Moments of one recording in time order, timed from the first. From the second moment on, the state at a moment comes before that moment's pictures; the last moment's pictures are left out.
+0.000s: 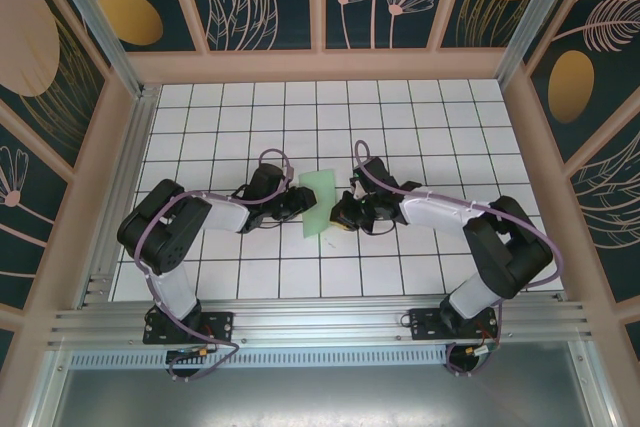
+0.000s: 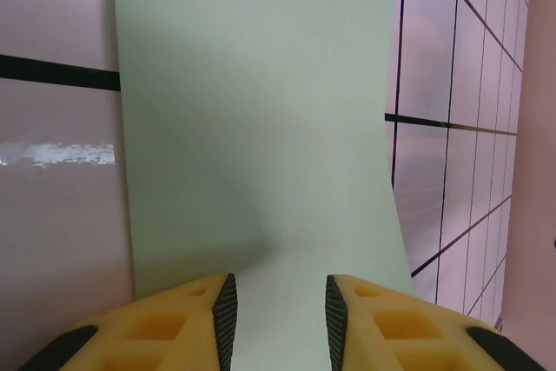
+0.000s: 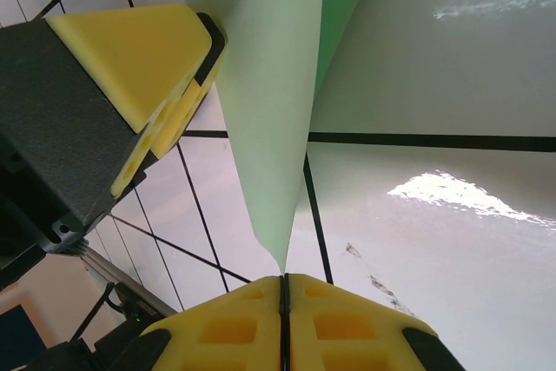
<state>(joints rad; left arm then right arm) -0.58 1.80 0.70 0.40 0.41 -0.99 0.66 1.56 0.81 -0.23 -0.50 1.00</state>
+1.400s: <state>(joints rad) -0.54 1.88 0.89 0.18 0.31 -0.83 0.68 1.69 1.03 -0.50 -0.42 0.90</state>
